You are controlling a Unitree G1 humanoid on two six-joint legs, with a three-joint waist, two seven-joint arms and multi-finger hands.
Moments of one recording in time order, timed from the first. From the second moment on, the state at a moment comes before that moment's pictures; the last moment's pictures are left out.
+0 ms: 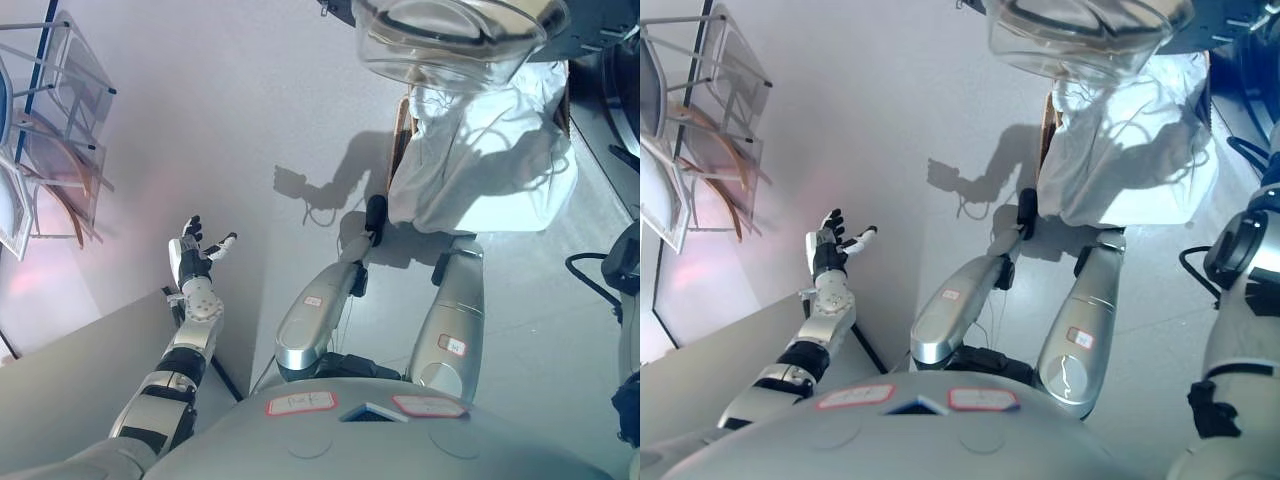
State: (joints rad) left arm -0.02 0.26 -0.20 0.81 -0.16 -0.22 0.51; right arm -1.04 -0.81 -0.19 1.06 0.52 -0.24 -0.98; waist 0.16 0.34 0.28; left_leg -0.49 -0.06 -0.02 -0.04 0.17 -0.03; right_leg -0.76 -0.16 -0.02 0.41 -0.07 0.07
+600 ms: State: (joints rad) left arm -0.02 0.24 -0.20 0.82 -0.20 -0.24 0.49; right arm -1.10 -0.84 -0.07 1.26 0.65 -0.21 -0.66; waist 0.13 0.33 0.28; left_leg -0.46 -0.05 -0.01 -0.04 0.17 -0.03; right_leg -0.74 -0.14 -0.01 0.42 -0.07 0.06
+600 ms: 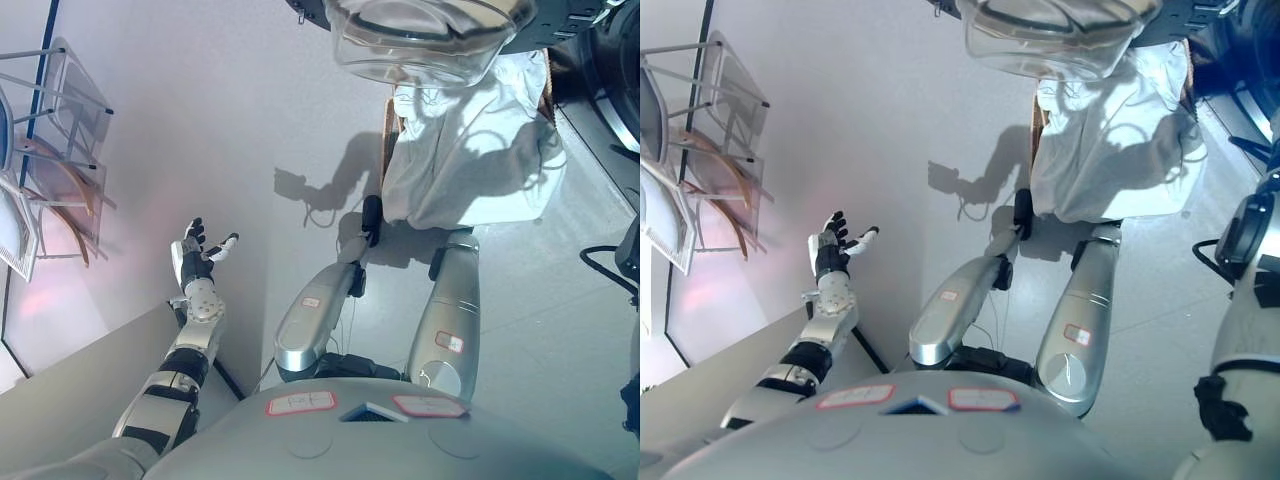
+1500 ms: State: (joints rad) left arm -0.05 0.23 -0.18 1.10 -0.18 -0.14 0.28; right arm -0.24 -0.28 0.00 1.36 0.38 -0.09 -0.33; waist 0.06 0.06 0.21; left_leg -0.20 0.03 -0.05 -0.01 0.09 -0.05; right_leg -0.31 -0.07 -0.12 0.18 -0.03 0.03
